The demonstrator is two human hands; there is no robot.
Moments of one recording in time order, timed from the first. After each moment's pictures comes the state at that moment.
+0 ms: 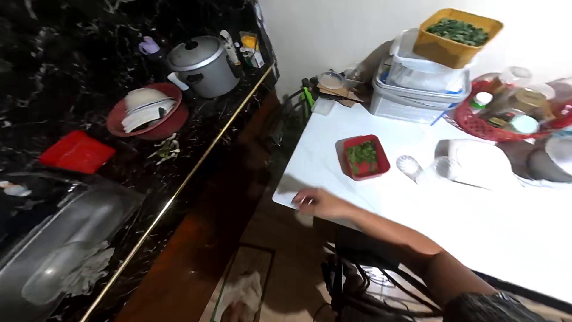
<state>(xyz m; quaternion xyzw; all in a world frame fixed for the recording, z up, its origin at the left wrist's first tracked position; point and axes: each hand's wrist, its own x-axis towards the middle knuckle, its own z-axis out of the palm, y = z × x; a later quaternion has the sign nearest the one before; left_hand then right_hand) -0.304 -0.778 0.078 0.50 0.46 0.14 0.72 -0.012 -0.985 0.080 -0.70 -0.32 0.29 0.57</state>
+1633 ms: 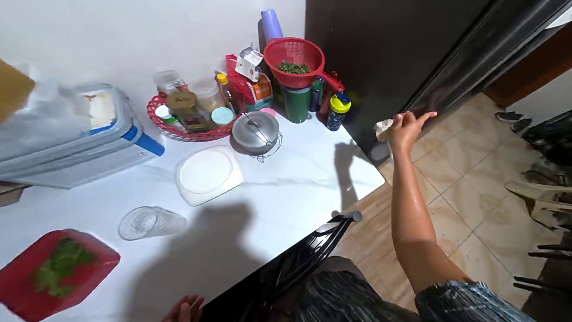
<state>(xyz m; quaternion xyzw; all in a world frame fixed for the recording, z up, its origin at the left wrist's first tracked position) -0.219 -1.291 0.033 0.81 0.10 -0.13 0.56 -0.297 -1.913 0.143 -0.73 0.53 -0.38 0.20</state>
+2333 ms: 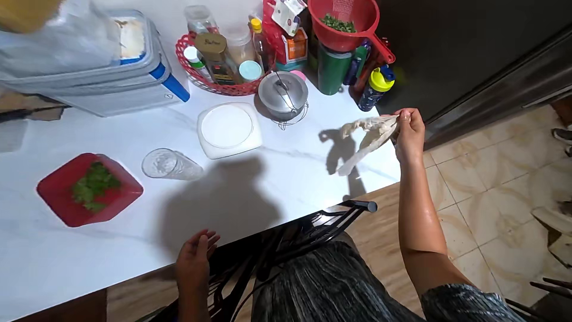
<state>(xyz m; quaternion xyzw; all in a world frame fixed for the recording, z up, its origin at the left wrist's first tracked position) -0.210 -1.320 0.037 0.81 0.12 -0.12 0.56 -0.265 -1.856 0.100 -0.68 0.28 -0.35 0.57</state>
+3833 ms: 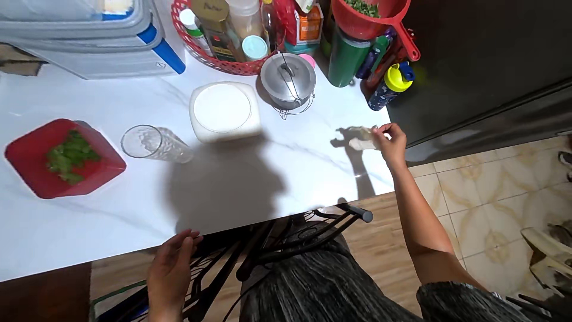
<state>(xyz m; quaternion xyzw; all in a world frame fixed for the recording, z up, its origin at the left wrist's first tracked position) -0.234 -1.323 0.053 0.85 0.06 -0.11 0.51 -0.246 -1.883 0.026 -0.81 0.27 -0.22 0.47</state>
